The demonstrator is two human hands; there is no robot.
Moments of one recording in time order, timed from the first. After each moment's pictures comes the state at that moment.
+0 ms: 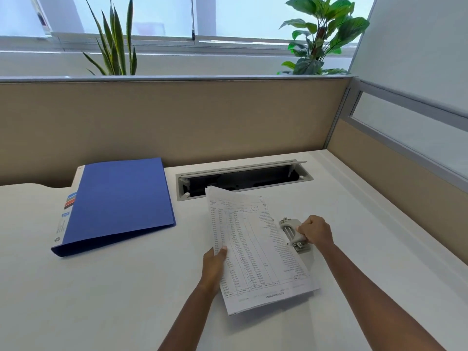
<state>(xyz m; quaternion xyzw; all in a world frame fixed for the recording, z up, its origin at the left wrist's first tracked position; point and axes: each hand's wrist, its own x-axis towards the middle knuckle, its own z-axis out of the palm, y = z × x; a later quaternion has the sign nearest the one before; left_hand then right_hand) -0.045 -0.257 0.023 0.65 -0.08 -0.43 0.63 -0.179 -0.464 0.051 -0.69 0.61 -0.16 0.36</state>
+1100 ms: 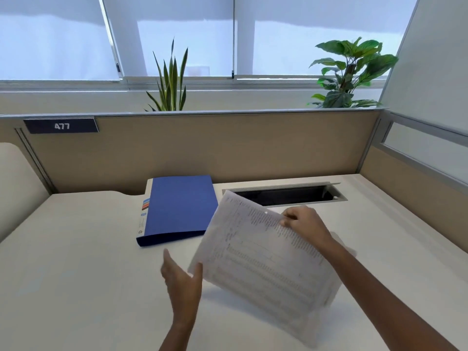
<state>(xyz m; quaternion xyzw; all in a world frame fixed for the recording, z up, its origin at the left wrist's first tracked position) -0.013 -0.084 0.083 0.80 -0.06 -0.06 0.59 -0.118 -0.310 0.168 -0.89 0.33 -0.15 0.28</state>
